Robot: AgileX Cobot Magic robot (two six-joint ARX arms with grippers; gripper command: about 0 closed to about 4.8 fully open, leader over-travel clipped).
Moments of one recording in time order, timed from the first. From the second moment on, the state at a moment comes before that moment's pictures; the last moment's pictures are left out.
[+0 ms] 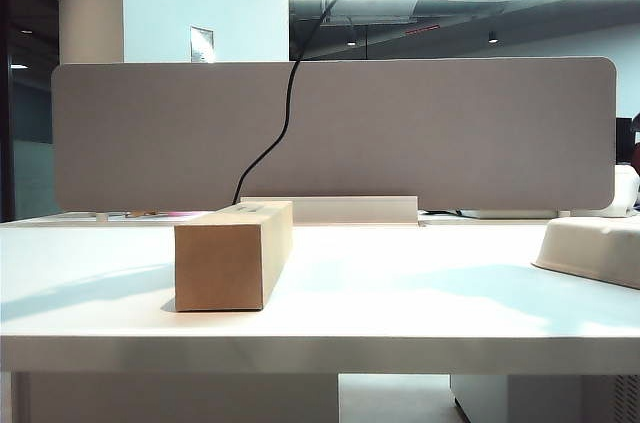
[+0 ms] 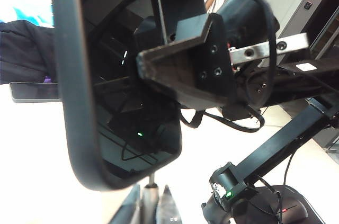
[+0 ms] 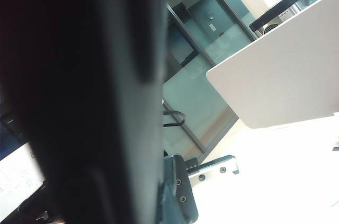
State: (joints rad) left arm -0.60 2.05 2.16 -0.44 1.34 0.00; right arm 0.07 1.08 0.82 0.66 -0.68 0.95
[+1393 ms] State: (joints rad) left arm -0.60 2.06 2.16 -0.29 1.33 -0.24; right arm 0.09 1.12 0.83 0.69 -0.71 0.89
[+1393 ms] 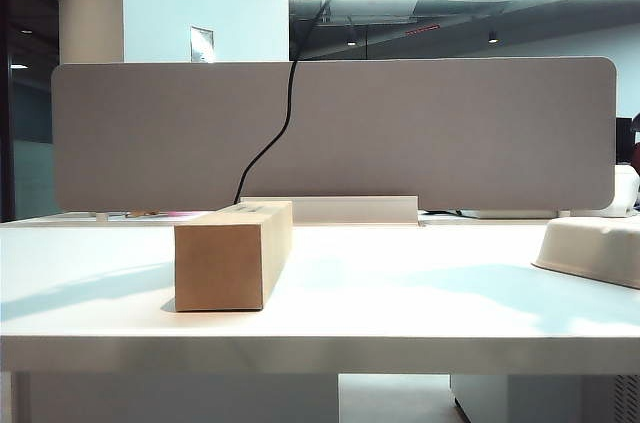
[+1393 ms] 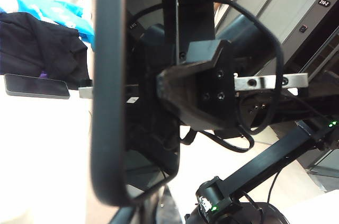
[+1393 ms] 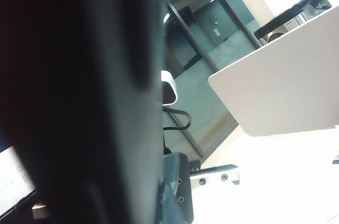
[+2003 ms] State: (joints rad) left arm -0.57 2.06 2.16 -0.48 1.24 -0.15; right arm 0.07 1.13 0.82 0.62 -0.70 0.83
